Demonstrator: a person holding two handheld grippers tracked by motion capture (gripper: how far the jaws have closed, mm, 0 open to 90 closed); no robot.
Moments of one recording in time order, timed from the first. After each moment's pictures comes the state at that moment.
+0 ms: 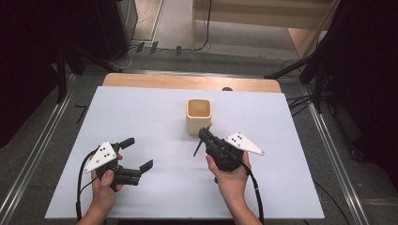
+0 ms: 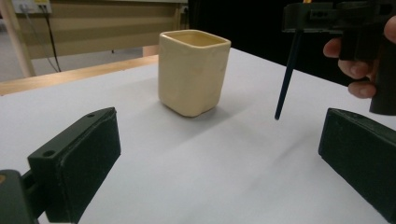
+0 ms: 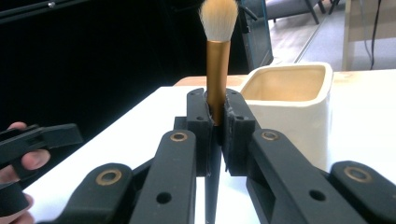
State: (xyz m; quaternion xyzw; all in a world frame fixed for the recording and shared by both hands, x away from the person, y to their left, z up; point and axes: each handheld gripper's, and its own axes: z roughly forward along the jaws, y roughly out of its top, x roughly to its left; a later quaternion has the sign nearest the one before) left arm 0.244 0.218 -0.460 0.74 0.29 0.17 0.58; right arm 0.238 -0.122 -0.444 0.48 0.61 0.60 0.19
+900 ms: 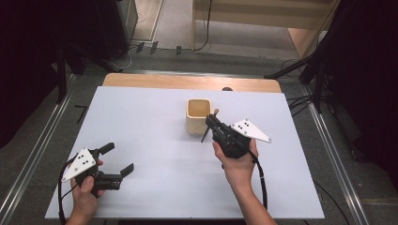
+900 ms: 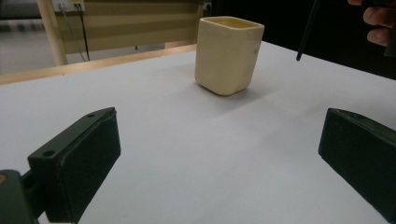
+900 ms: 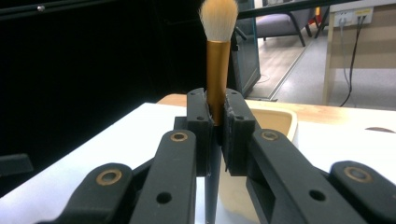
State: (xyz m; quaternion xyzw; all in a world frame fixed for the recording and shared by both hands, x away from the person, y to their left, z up) left arm 0.233 0.265 -0.471 0.73 0.32 0.20 0.57; right arm 0.260 -0.139 -0.420 0.46 0.61 0.60 0.24
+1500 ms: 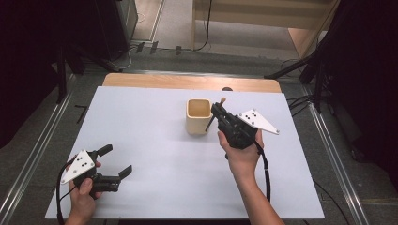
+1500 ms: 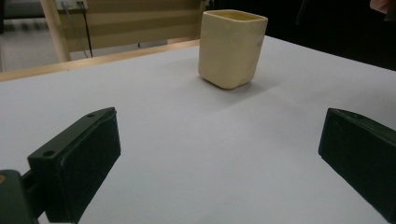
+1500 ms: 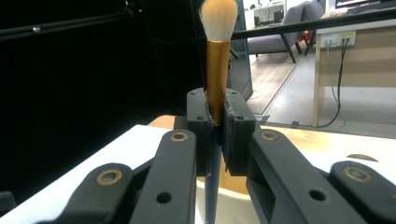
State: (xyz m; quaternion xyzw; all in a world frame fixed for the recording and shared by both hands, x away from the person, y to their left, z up) left arm 0.231 0.269 -0.474 0.74 0.32 0.21 0.56; right arm 0.272 -0.150 -0.397 0.46 0.59 0.61 0.26
